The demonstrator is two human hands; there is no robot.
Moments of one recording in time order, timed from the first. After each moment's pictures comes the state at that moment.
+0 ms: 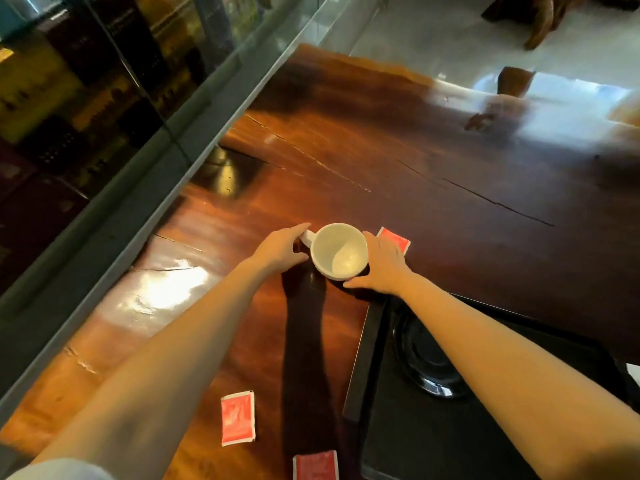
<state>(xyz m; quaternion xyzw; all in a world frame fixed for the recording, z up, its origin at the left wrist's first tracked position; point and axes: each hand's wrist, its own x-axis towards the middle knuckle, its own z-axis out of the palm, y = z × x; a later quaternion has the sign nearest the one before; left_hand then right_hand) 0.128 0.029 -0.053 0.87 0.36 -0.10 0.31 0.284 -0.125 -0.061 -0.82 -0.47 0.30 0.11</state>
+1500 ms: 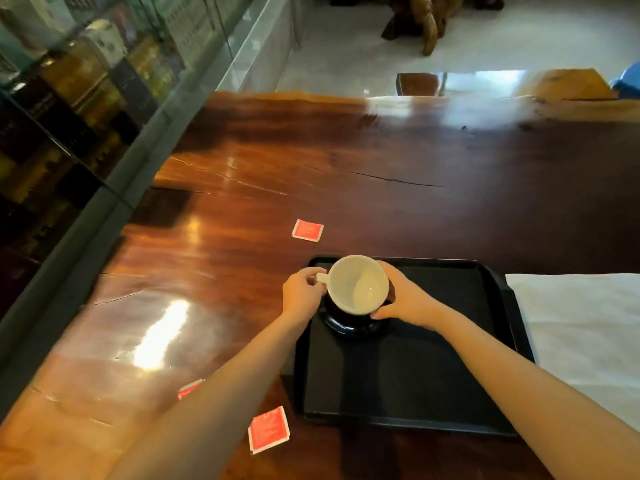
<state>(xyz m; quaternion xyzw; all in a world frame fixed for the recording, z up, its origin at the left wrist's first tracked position) 0.174 -0.200 -0.009 0.70 0.47 0.05 0.53 0.293 -0.358 0.010 -0.74 -0.32 0.44 0.39</state>
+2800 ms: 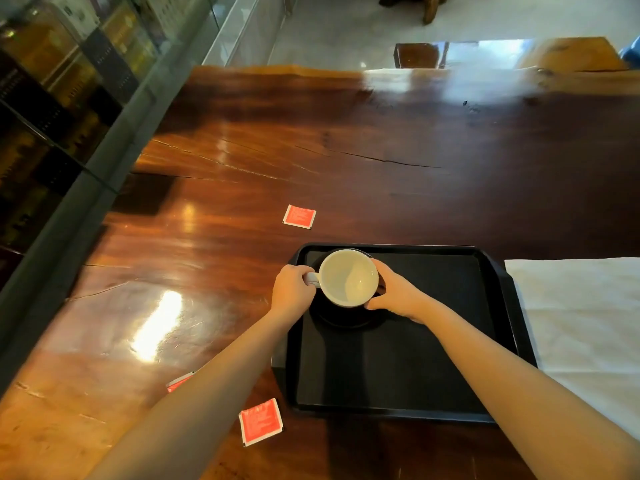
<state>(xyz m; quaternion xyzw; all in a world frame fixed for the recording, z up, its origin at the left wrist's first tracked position) 0.172 -0.193 -0.024 0.83 0.40 -0.03 0.38 0.300 -0.353 -0.027 -0.76 -0.23 0.49 0.35</state>
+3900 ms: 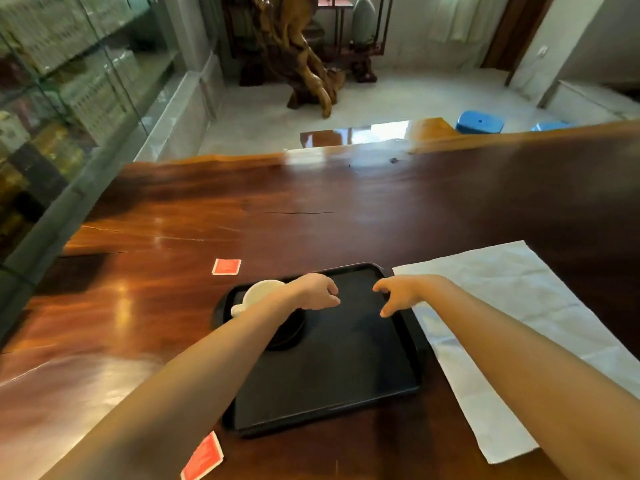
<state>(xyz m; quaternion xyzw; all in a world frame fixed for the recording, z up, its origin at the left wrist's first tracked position) 0.252 -0.325 0.082 0.94 0.03 -0.27 0.23 0.344 -0.506 0.073 -0.88 -0.26 0.40 0.00</state>
